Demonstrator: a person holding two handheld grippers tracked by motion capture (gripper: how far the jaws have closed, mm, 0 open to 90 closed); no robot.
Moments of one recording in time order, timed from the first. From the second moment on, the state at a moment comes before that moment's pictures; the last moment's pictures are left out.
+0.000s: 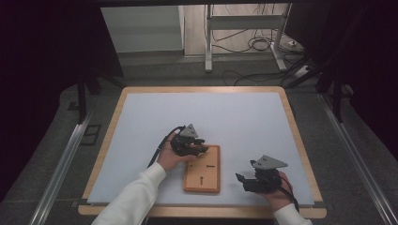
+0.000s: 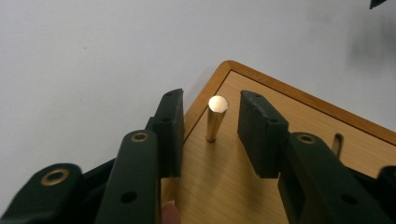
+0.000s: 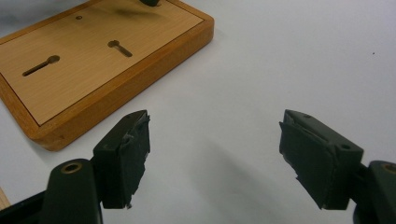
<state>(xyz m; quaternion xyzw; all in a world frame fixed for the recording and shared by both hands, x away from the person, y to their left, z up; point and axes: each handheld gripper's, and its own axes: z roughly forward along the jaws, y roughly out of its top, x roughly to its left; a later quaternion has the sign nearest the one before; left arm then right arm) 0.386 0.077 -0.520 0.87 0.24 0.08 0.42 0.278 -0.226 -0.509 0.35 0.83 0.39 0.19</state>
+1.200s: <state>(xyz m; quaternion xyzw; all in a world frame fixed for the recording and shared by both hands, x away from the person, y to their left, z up) 0.398 0.076 -0.523 0.86 0.27 0.02 0.43 0.269 -0.212 -0.506 0.31 0.84 0.40 0.20</state>
